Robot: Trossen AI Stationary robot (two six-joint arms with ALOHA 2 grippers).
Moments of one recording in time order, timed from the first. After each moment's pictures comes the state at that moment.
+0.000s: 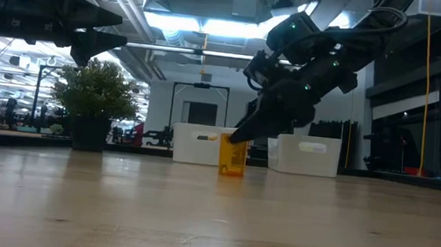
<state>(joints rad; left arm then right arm) 0.03 0.33 0.01 0.44 -0.22 -0.20 -0.09 1.80 0.84 0.29 -0.14 -0.16</state>
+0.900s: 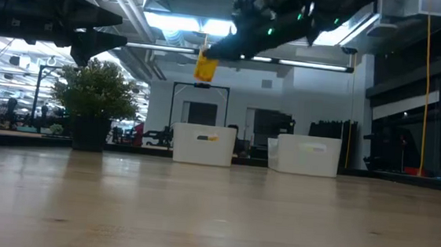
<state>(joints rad) 0.03 0.33 0.01 0.43 -0.22 -0.20 -0.30 1.72 1.21 0.18 -0.12 -0.31</state>
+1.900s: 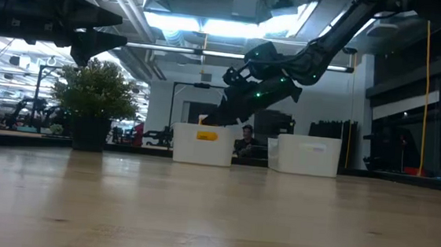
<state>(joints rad) 0.03 0.33 0.01 0.43 -0.22 -0.20 -0.49 2.02 1.21 0.28 -0.31 -0.21</state>
